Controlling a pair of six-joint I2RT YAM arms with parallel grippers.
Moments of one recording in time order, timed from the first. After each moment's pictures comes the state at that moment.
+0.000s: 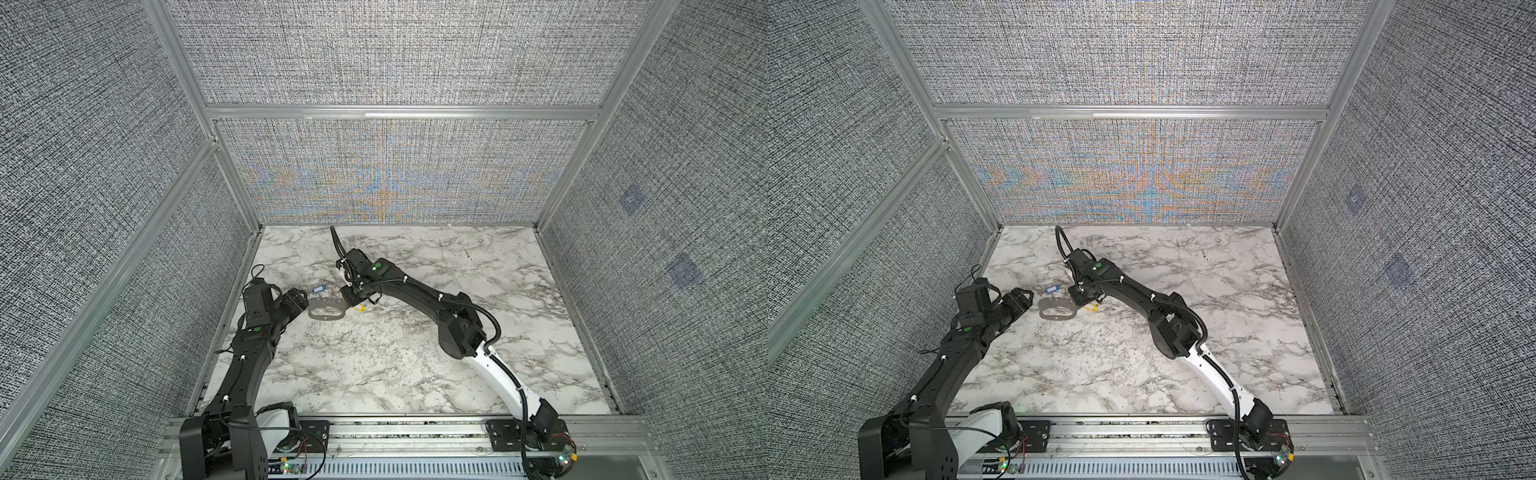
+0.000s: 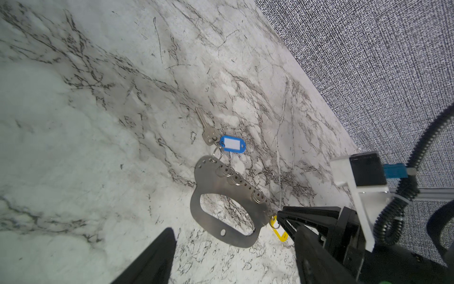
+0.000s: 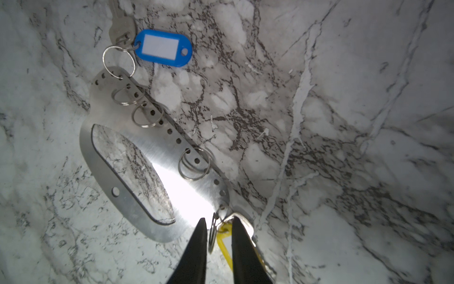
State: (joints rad) left arm 0.14 1.10 0.57 -0.16 0.29 -0.61; right arm 0.87 2.64 2.48 -0.91 -0.08 0.22
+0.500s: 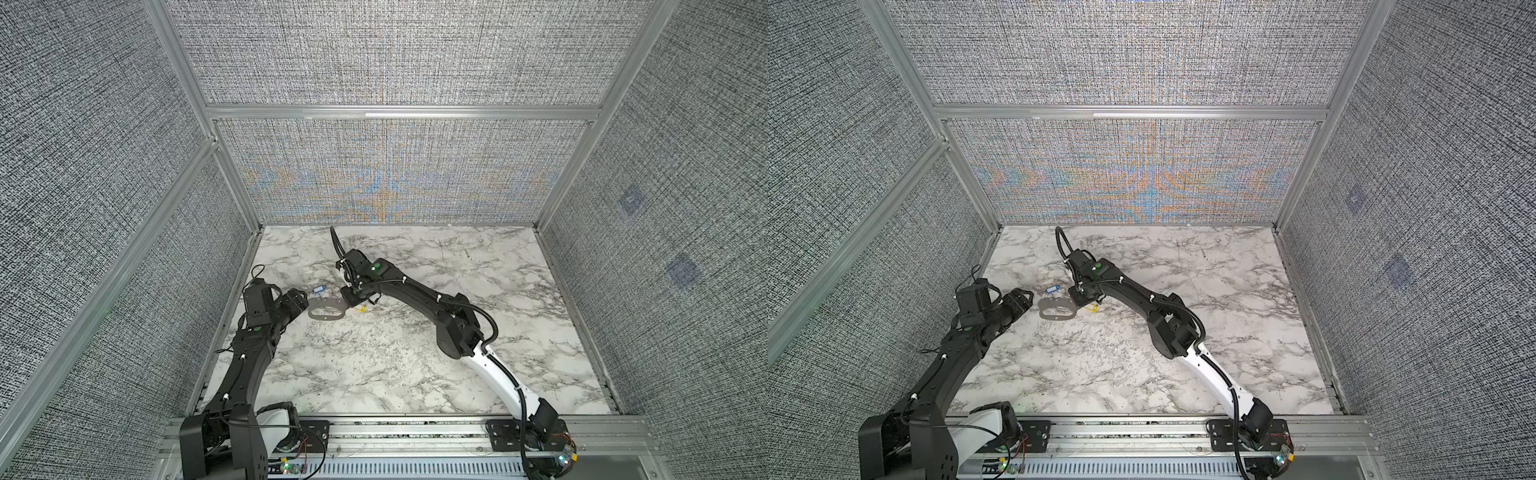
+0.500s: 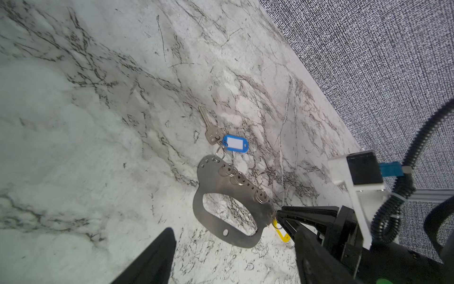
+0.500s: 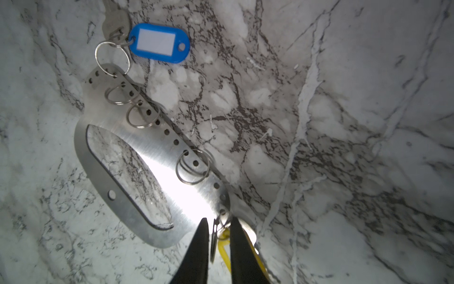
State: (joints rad) left arm 0.14 1.11 0.57 -0.16 0.29 -0.61; right arm 0.87 2.67 2.53 -0.93 -0.10 0.23
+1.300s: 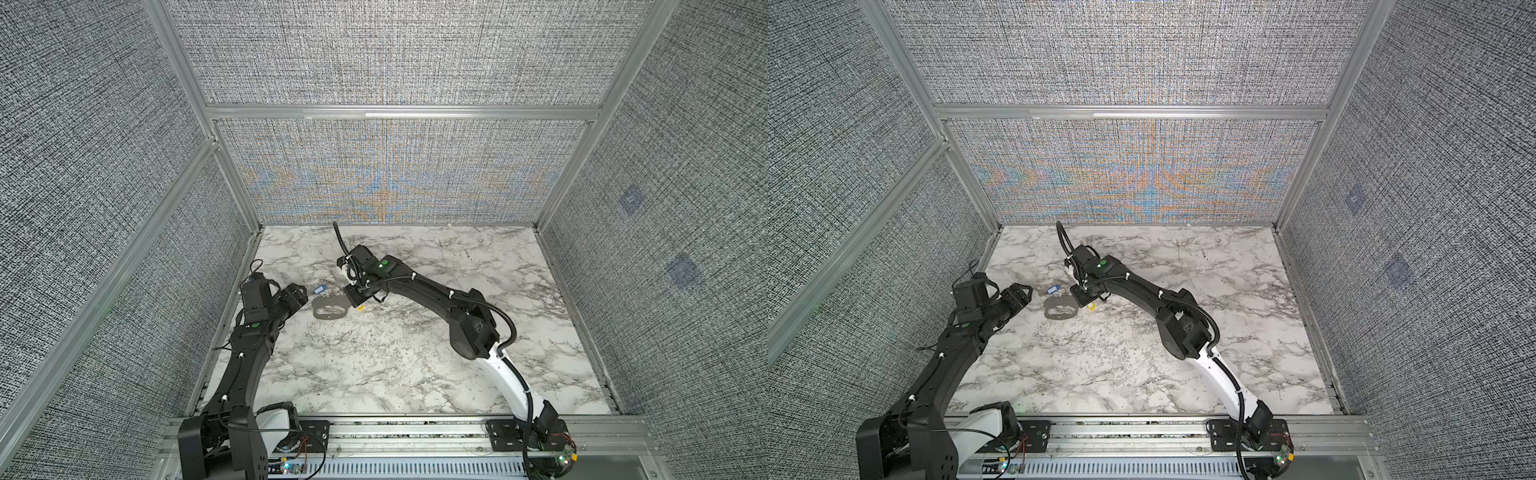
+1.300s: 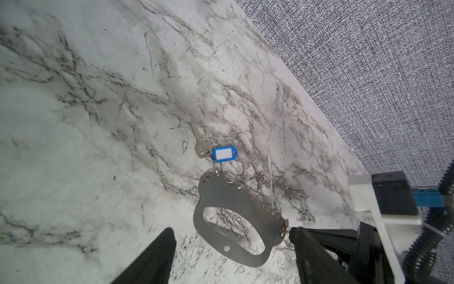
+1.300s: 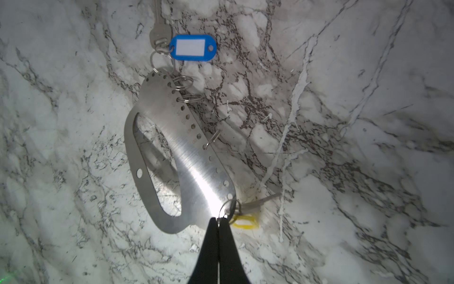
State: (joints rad) left arm 0.14 1.09 0.62 -0.18 0.32 -0.60; right arm 0.87 2.45 2.27 -0.85 -0.11 0.11
